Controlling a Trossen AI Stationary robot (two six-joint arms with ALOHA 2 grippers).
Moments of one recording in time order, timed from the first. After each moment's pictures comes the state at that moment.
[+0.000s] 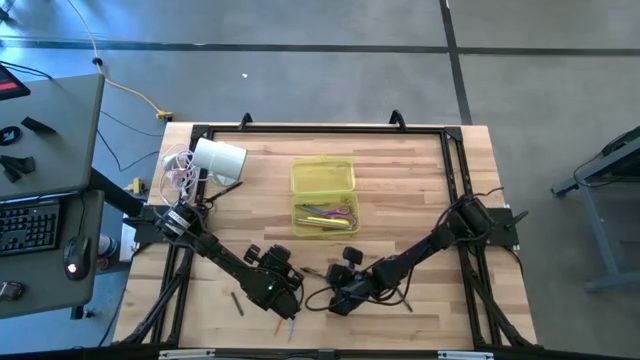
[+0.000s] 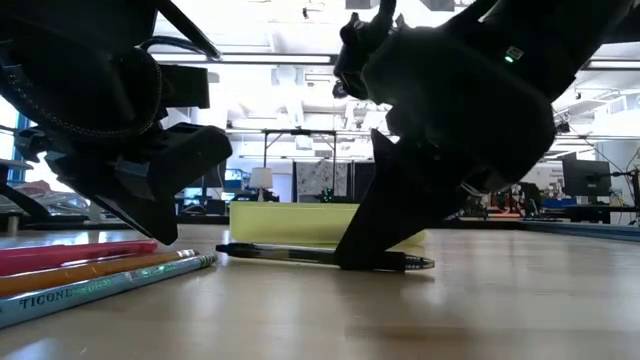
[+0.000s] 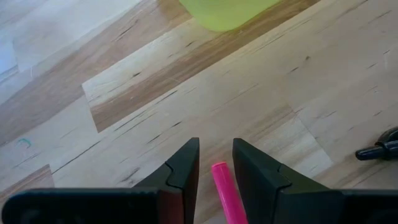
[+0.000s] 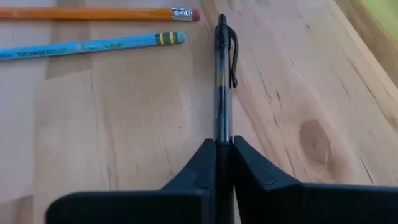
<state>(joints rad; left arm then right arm) -0.62 2.07 1.32 -1.02 -0.65 -1.69 0.53 2.10 1.22 -0.16 0.44 0.72</state>
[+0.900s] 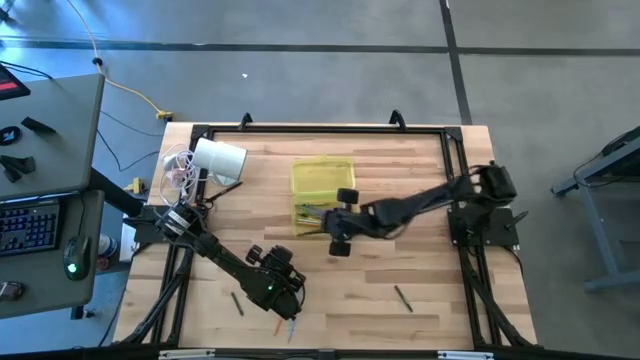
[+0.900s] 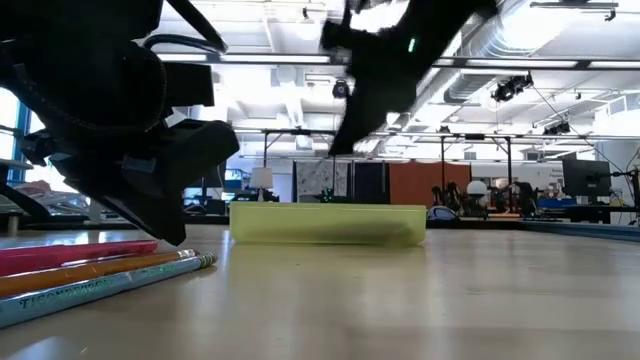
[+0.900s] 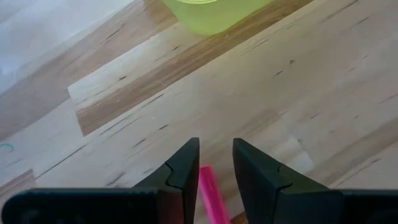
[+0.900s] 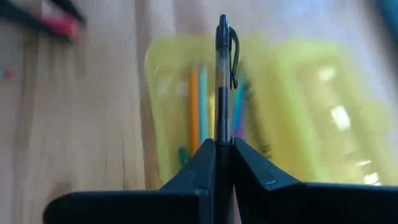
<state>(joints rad) -0.61 2.07 1.32 -0.98 -0.67 -1.68 0.17 1.81 1.21 -0.34 0.37 0.11</state>
